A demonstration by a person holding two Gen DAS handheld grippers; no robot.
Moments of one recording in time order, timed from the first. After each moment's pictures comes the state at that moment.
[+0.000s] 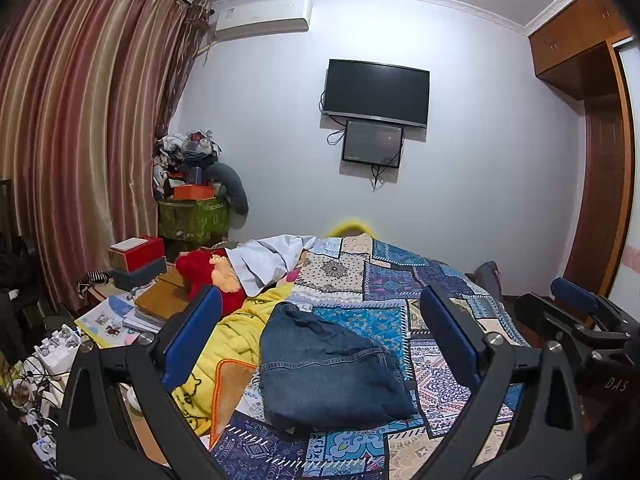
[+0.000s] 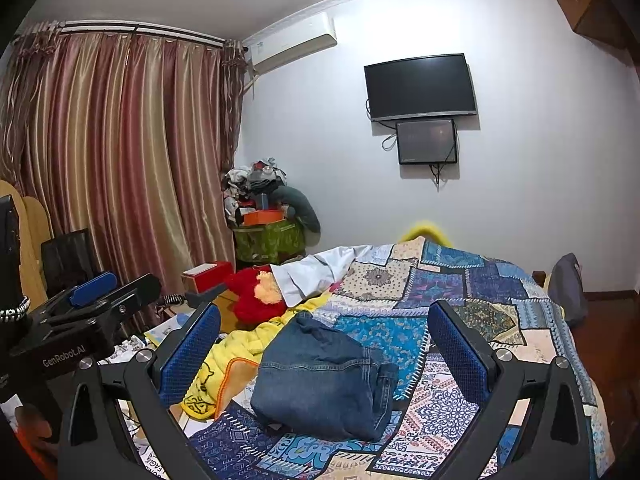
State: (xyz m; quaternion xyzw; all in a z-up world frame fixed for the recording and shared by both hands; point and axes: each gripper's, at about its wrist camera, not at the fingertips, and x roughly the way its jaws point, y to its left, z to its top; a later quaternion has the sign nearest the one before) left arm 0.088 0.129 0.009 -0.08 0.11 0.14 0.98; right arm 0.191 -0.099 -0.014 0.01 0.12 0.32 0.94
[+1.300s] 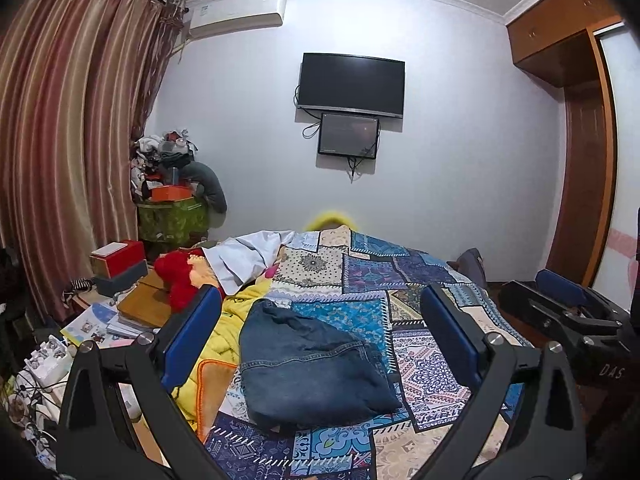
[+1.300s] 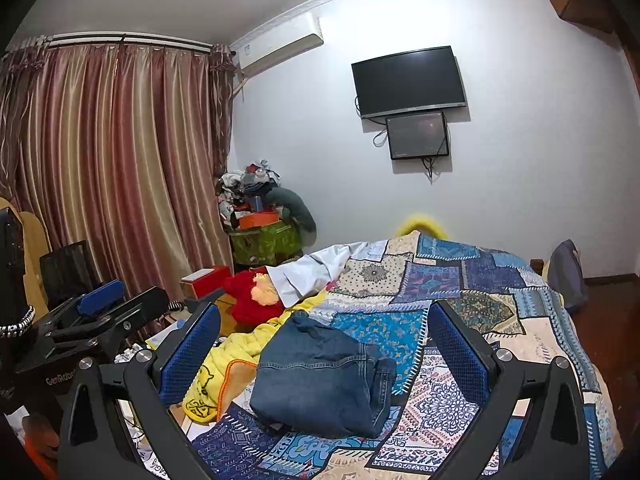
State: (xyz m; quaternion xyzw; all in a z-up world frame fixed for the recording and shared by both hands) left arm 0.096 0.122 0.004 -0.06 0.12 0.09 0.99; right arm 0.189 -0.101 -0.016 0.03 0.13 0.31 0.94
